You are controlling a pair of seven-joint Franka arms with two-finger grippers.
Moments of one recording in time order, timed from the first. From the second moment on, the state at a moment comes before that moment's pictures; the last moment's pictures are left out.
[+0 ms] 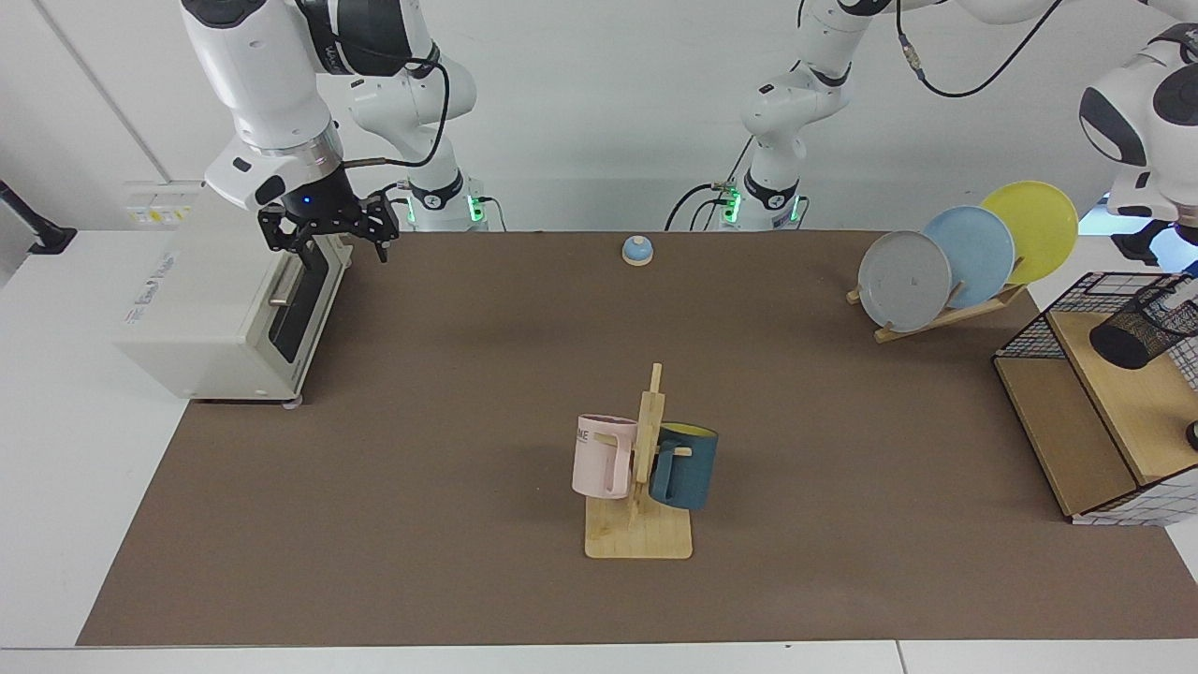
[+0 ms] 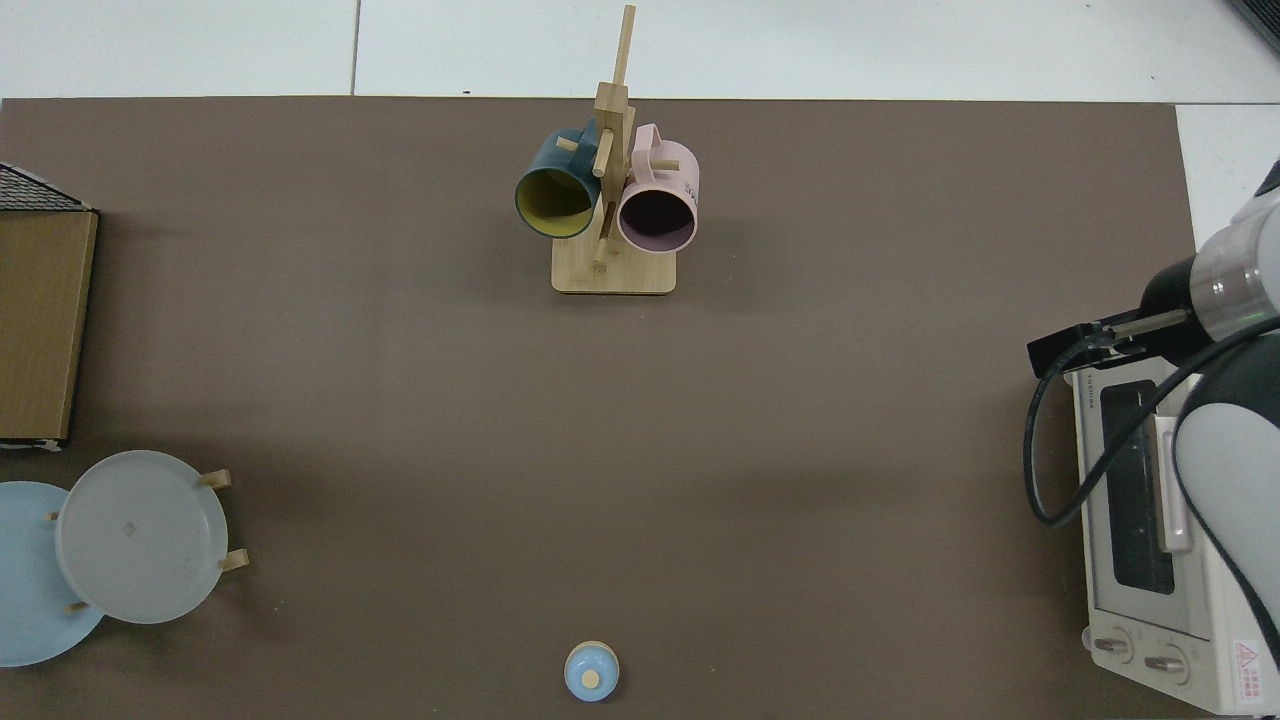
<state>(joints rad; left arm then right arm) 0.43 0.17 -0.13 -1.57 0.83 1.95 1.56 0.32 0.00 -0.24 -1.61 -0.05 1.57 -0.09</state>
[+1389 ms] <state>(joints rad) 0.29 0.16 -0.15 -1.63 0.51 1.79 1.10 0.23 0.00 -0.23 -1.62 -0.05 1.57 -0.09</state>
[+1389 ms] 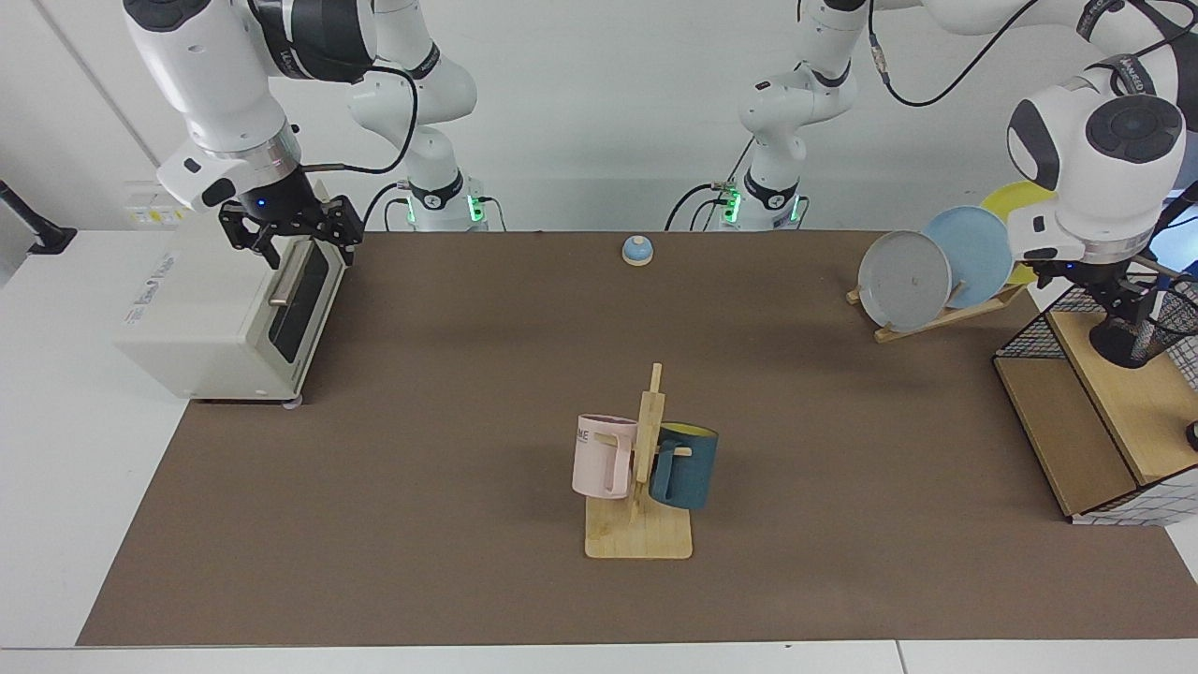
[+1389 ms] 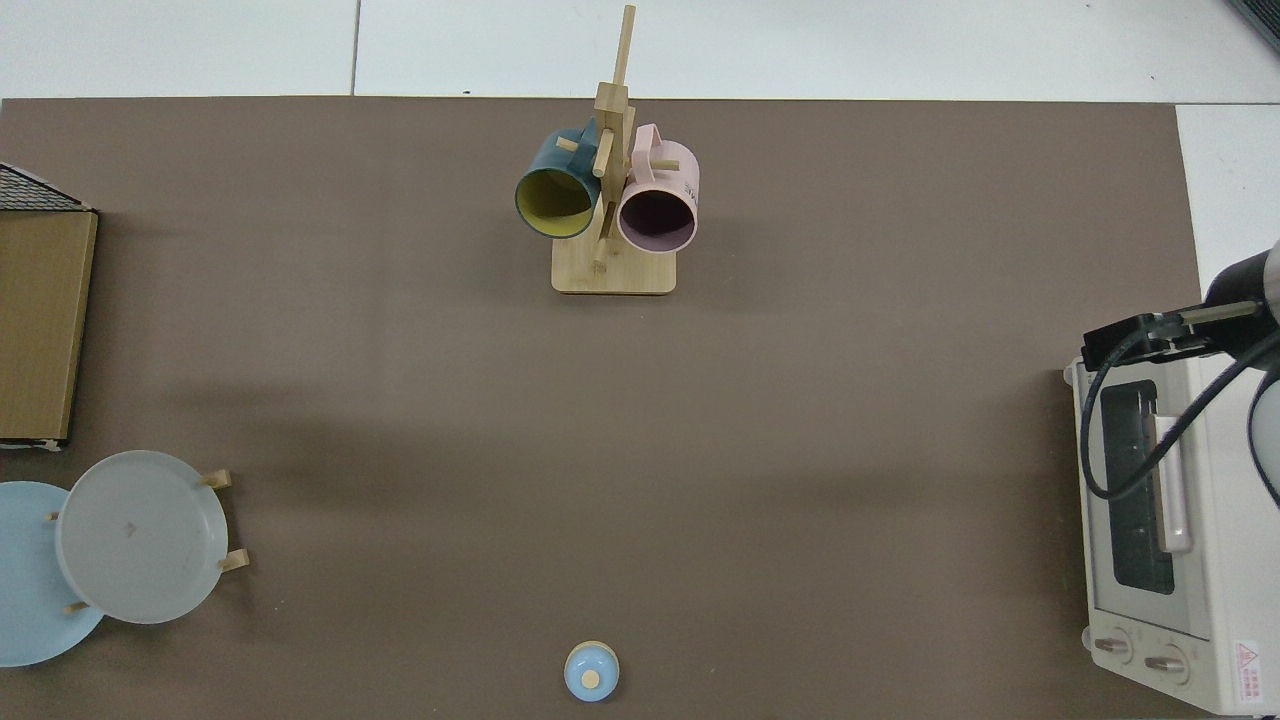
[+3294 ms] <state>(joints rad) -0.01 0.05 0.02 -1.63 0.02 1.66 0.06 0.23 -0.04 -0.22 -1.62 0.10 1.37 -0.09</state>
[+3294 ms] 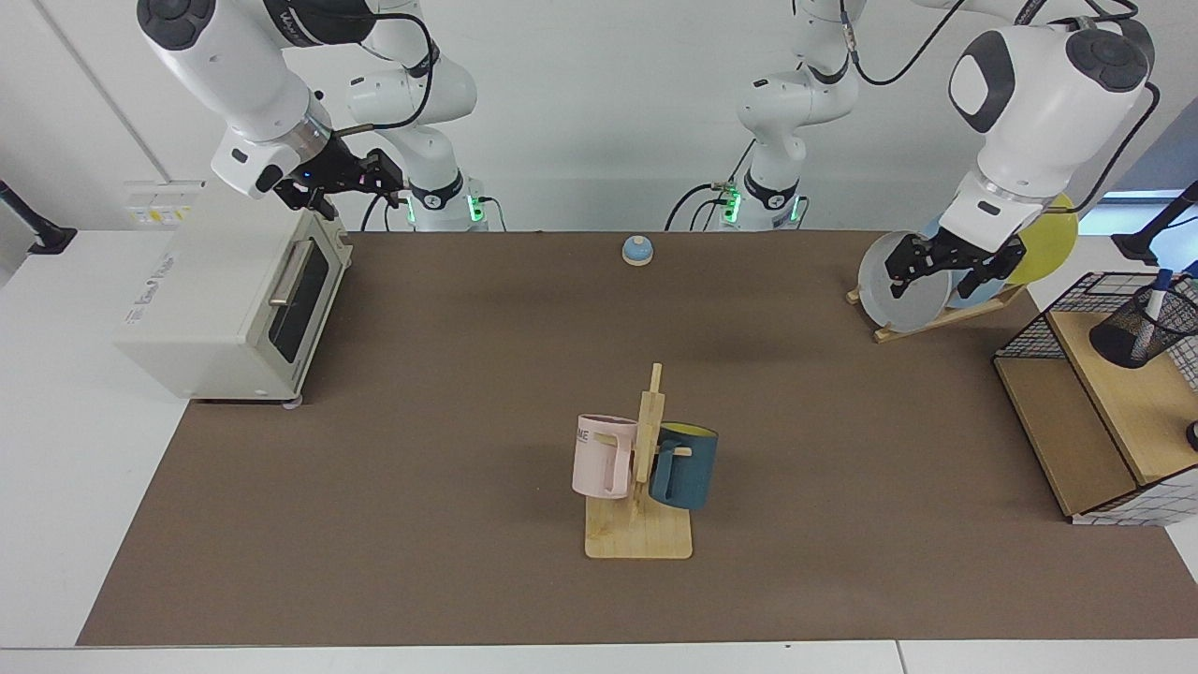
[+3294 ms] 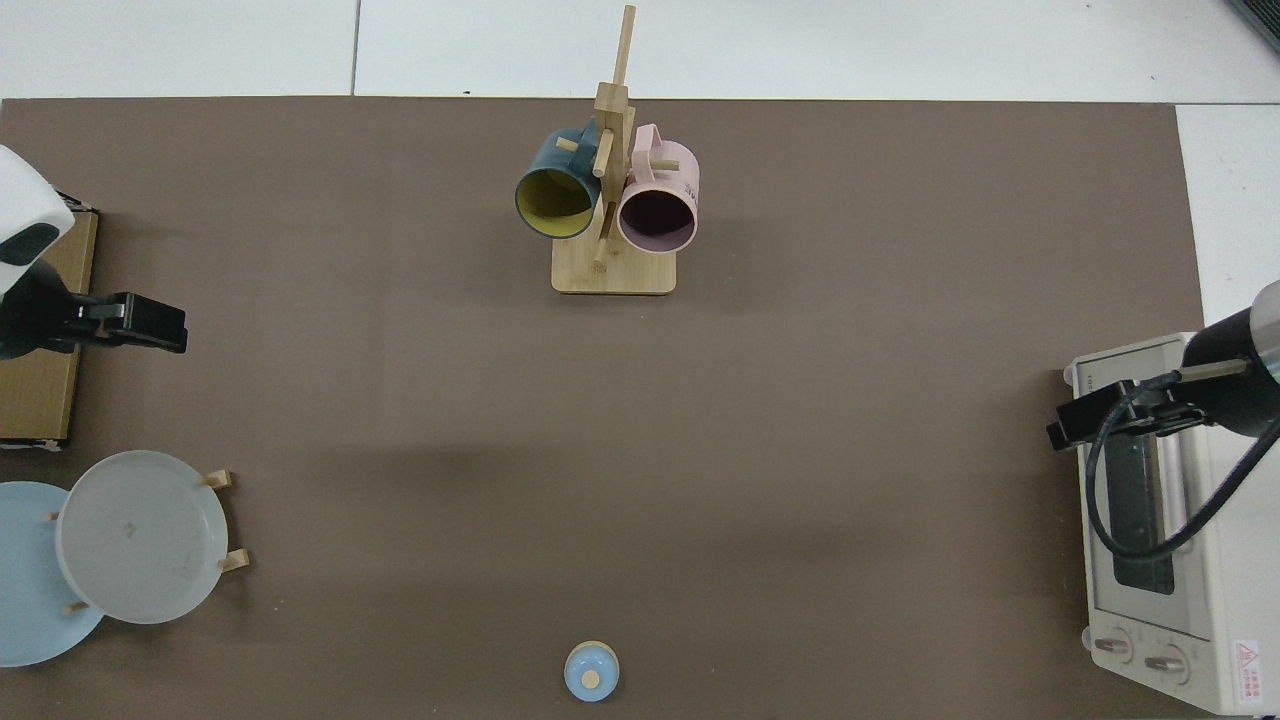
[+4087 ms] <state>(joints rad) -0.09 0.03 0.09 -1.63 -0.01 1.66 0.12 0.23 -0.04 -0.22 -1.62 0.10 1.37 -0.09</state>
